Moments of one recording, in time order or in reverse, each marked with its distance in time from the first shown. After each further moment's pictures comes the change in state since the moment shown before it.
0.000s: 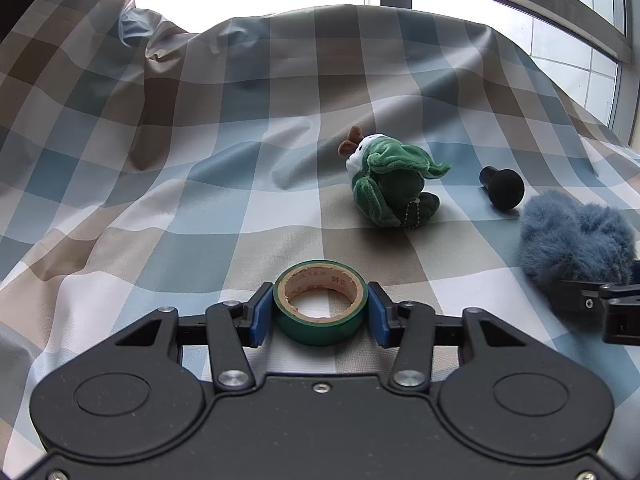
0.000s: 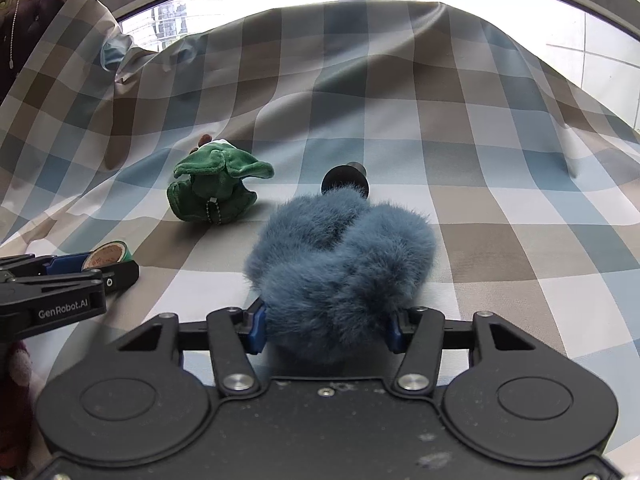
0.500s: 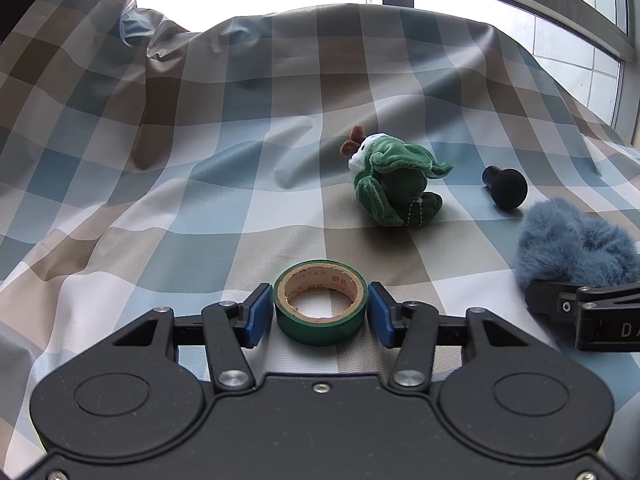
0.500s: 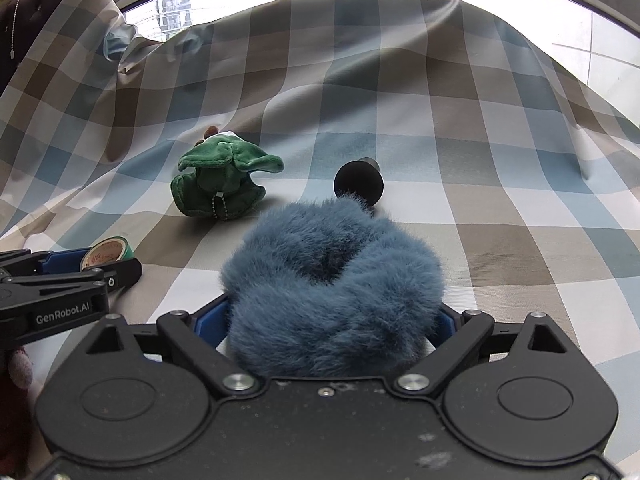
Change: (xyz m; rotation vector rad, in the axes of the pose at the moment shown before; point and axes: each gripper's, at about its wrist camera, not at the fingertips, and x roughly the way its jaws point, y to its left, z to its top) left arm 0.001 0.001 0.000 -0.008 0.003 0.001; right arm 0.013 0.007 0.003 -0.007 0.005 0.000
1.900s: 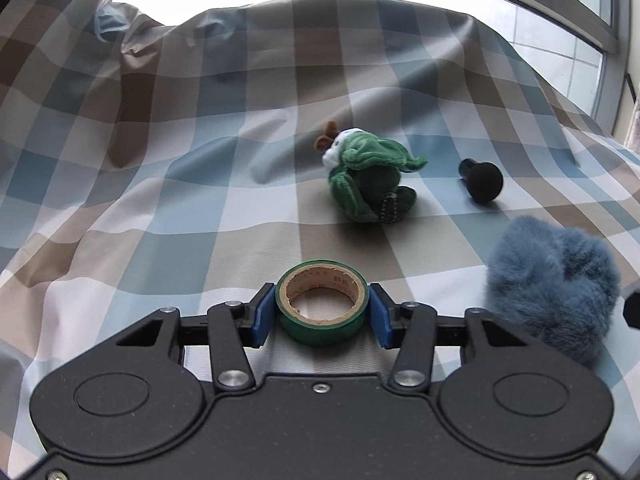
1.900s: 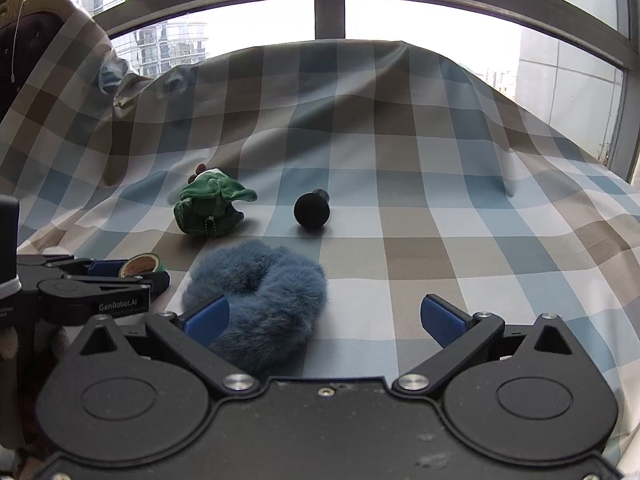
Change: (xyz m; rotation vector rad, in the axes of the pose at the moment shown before) left arm 0.000 0.001 0.008 -0.005 0.050 -0.046; right arm -0.091 -0.009 -0.003 -0.015 -0.045 -0.076
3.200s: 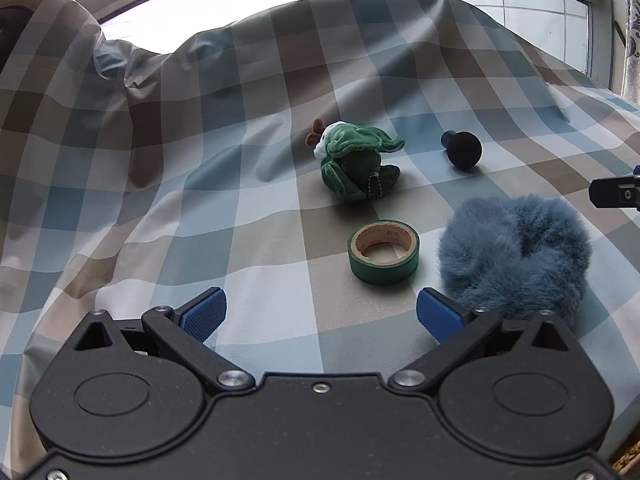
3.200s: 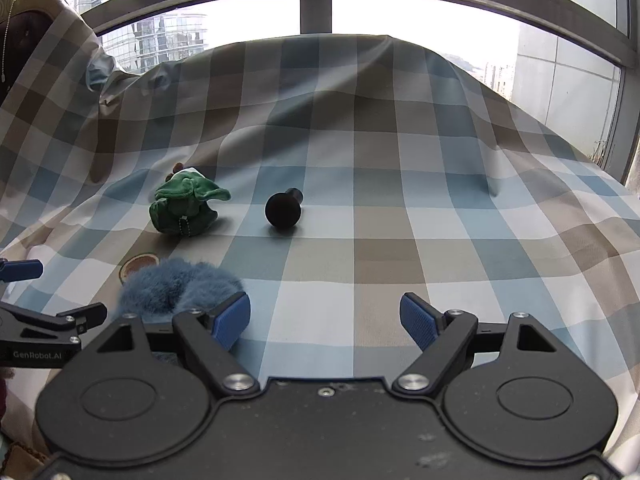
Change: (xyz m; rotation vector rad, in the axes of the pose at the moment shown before) left arm -0.033 -0.026 -0.009 0.167 0.026 0.057; right arm 0.008 -0.035 0.012 0.024 0.019 -0.031
